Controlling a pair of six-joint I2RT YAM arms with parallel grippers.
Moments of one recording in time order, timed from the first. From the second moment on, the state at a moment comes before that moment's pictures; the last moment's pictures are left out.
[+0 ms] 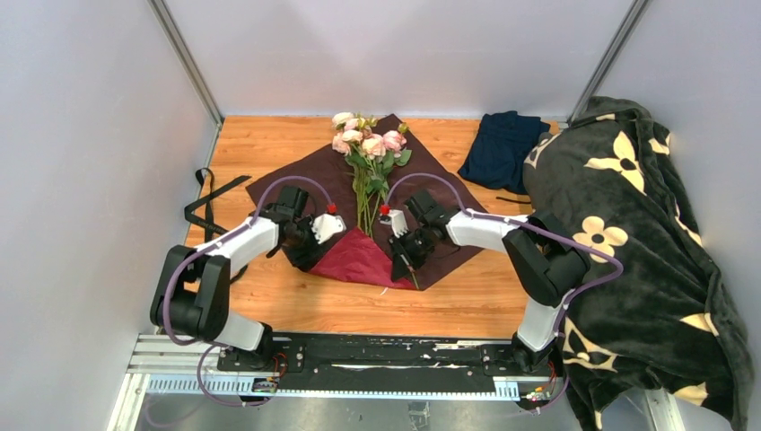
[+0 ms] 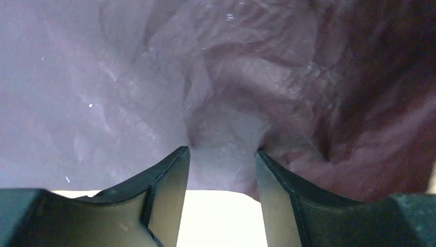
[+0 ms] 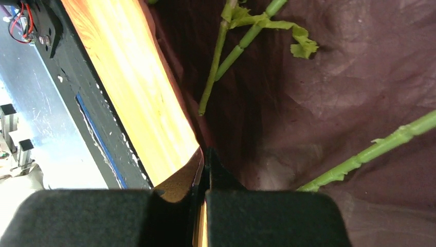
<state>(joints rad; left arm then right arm) -0.25 1.47 0.77 -0.51 0.13 0.83 0.70 1.78 1.00 -0.32 -0.70 0.05</state>
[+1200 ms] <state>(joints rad) -0.24 1.39 1.06 -0.72 0.71 0.84 0.57 1.78 1.09 -0.58 -0.76 -0.15</state>
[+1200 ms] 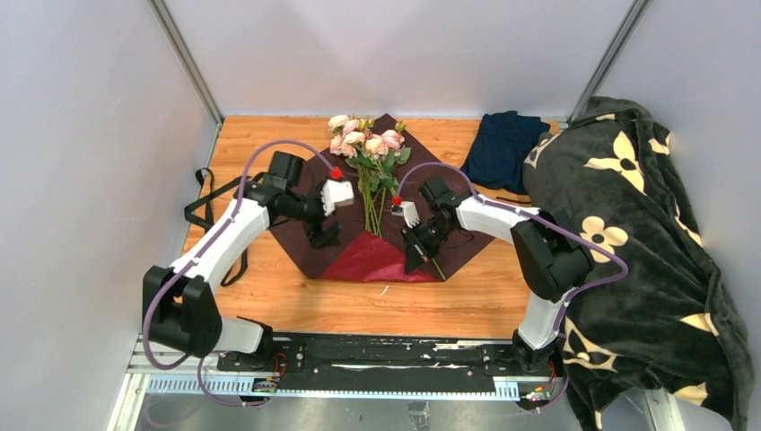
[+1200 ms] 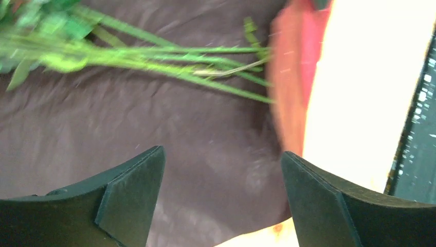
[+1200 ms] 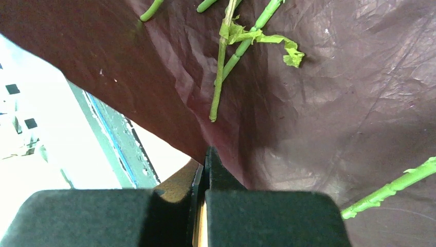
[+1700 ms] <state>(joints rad) -0.37 1.48 0.95 -0.65 0.65 0.79 0.57 1.78 1.09 -0.58 -0.76 -0.16</state>
